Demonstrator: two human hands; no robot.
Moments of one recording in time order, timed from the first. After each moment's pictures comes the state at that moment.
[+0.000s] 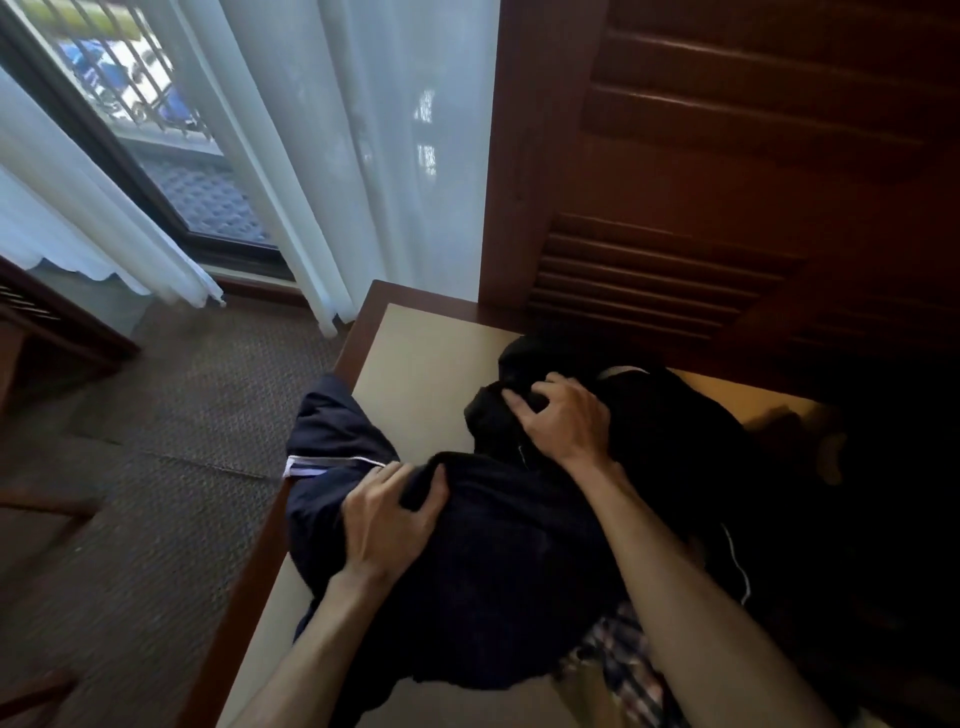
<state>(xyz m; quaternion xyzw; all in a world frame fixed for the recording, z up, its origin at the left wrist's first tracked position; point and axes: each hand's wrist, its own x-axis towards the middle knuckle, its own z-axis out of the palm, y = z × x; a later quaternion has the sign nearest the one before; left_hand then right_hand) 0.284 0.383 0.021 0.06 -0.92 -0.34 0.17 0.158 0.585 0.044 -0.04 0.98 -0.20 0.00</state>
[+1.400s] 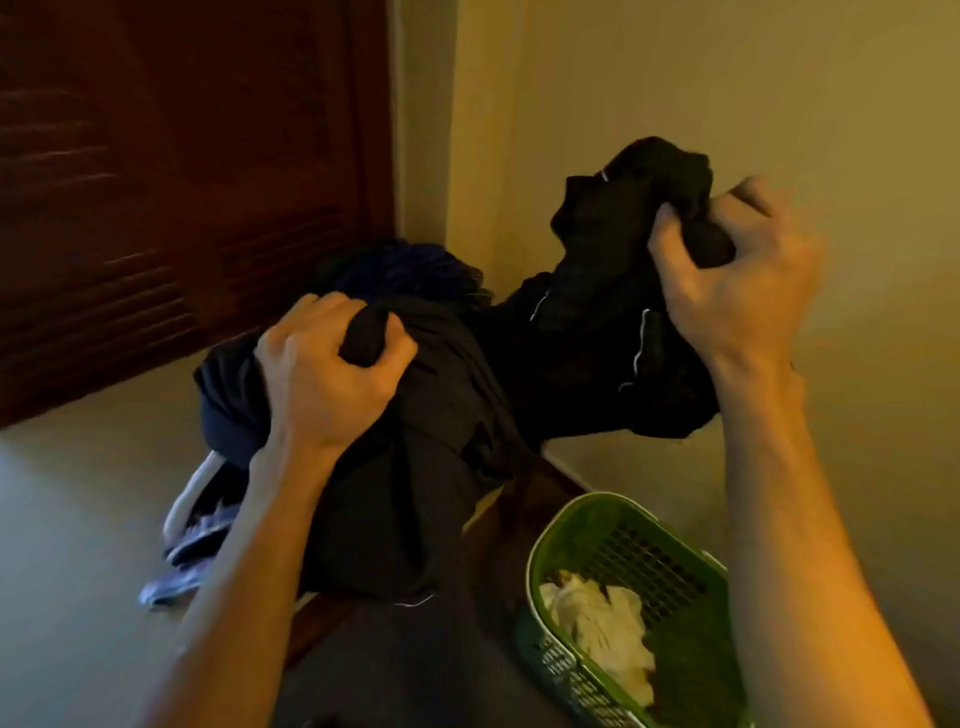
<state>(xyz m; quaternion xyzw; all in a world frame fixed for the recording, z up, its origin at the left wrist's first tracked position) 0.628 0.675 0.314 -0.45 -0.69 -0.48 0.30 0.836 0.891 0.391 0.29 0.78 0.02 -0.55</state>
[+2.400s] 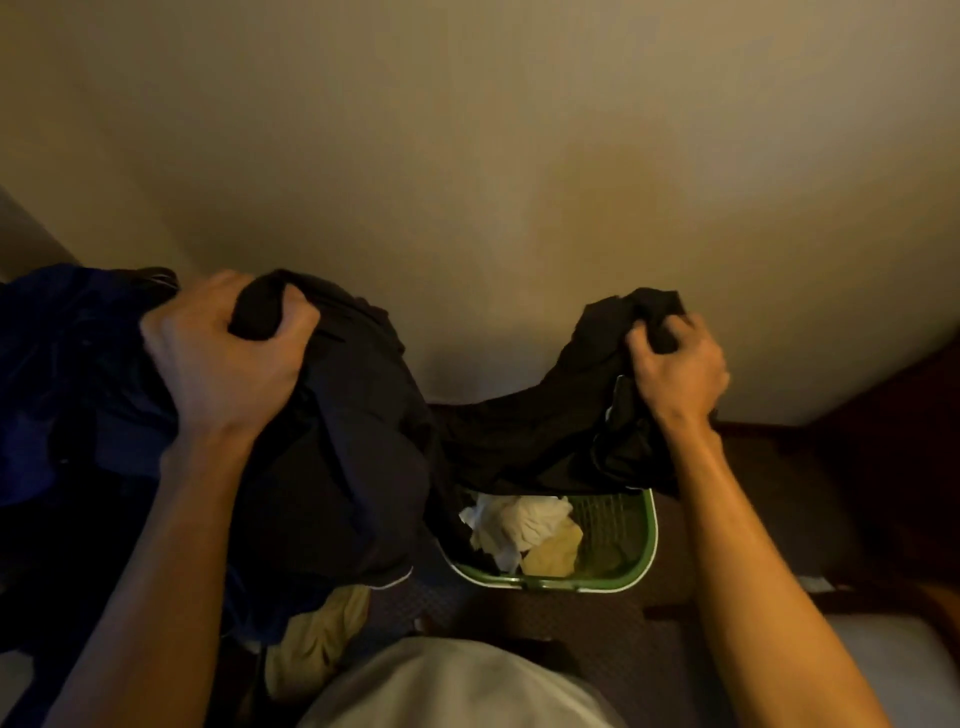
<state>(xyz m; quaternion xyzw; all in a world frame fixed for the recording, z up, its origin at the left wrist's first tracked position) 0.660 0.949 0.272 -0.61 -0.61 -0.50 0.07 1.035 0.989 0.187 0.76 0.51 -0.02 -0.40</state>
